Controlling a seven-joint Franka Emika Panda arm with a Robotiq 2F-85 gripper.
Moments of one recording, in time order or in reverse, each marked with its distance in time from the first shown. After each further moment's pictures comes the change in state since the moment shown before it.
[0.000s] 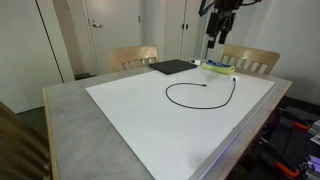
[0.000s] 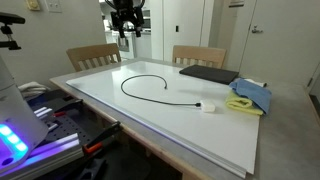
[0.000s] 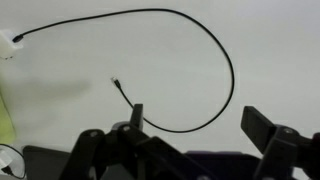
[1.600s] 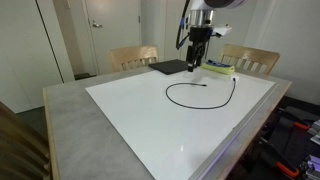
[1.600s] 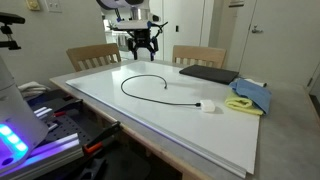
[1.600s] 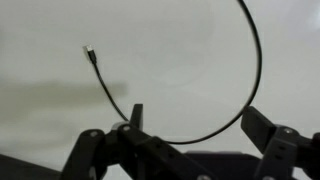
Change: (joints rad) arm 0.008 0.469 -0.036 0.243 0.027 0.143 -0.230
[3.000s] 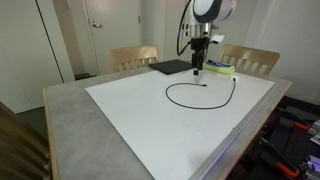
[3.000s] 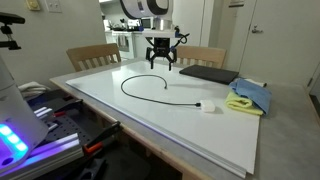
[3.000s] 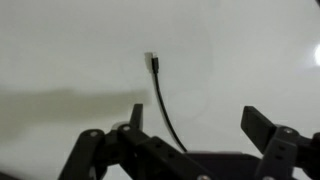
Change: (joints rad) arm -0.125 0.207 -0.026 0.214 -0.035 -0.127 -0.220
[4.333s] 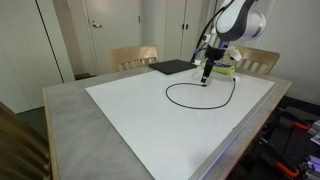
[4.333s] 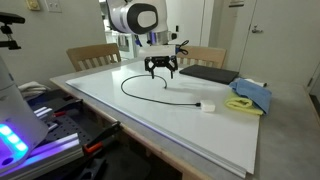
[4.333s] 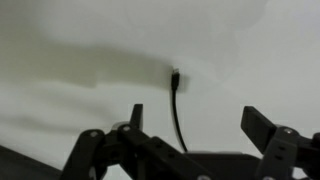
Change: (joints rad) arm -0.156 -0.055 0.079 -0.339 0.142 0.590 -0.309
